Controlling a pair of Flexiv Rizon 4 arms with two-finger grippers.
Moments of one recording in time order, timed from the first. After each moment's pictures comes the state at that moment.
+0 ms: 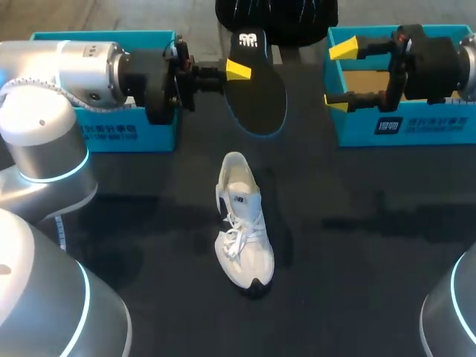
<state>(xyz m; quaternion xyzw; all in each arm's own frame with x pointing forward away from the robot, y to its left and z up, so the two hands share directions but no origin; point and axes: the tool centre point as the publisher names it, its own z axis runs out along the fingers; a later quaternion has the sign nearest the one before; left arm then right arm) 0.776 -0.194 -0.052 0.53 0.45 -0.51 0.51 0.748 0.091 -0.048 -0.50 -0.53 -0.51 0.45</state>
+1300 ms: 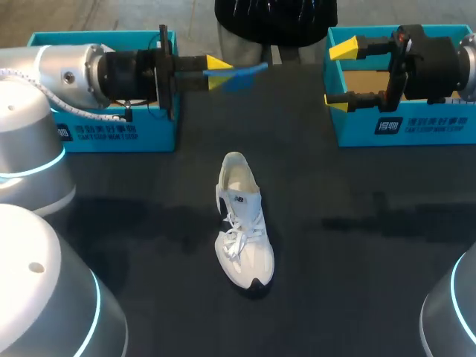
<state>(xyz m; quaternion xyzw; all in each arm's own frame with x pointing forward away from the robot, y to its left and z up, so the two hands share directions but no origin) 0.763 -0.167 -0.038 0.30 0.59 -0.70 0.27 0.748 0.091 -0.048 -0.50 -0.53 -0.51 0.45</state>
